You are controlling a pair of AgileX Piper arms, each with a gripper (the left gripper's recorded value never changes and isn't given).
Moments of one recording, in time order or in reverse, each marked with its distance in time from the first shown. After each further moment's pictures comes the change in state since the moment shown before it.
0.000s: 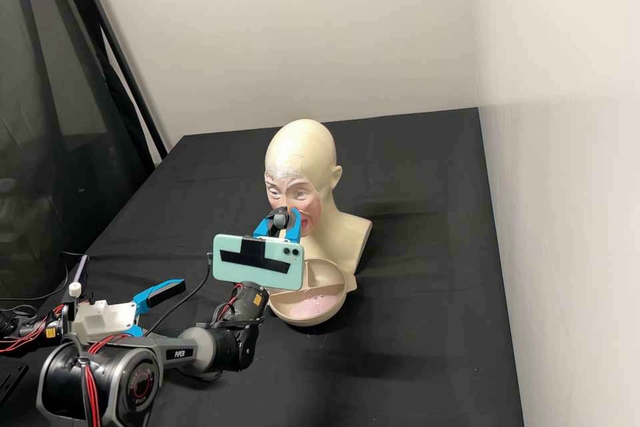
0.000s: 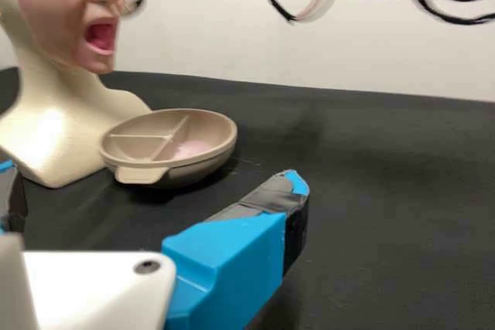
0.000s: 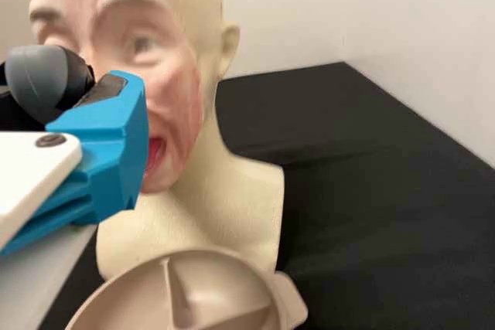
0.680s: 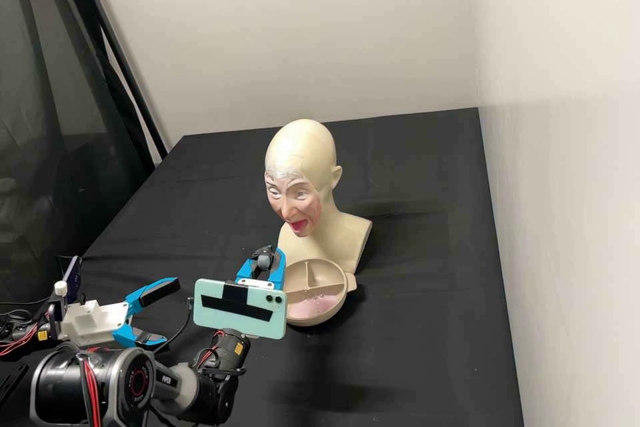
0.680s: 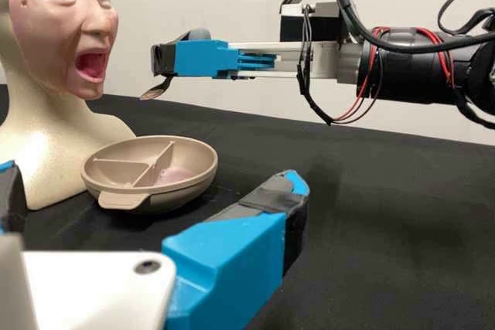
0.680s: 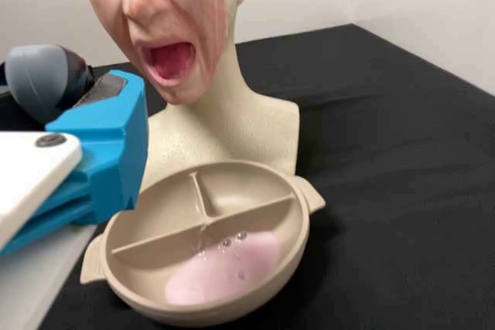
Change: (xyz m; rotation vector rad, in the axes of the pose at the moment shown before) left arm -0.009 0.003 0.007 -0.061 -0.060 0.064; right arm -0.056 -0.036 0.017 0.018 -0.015 -0.017
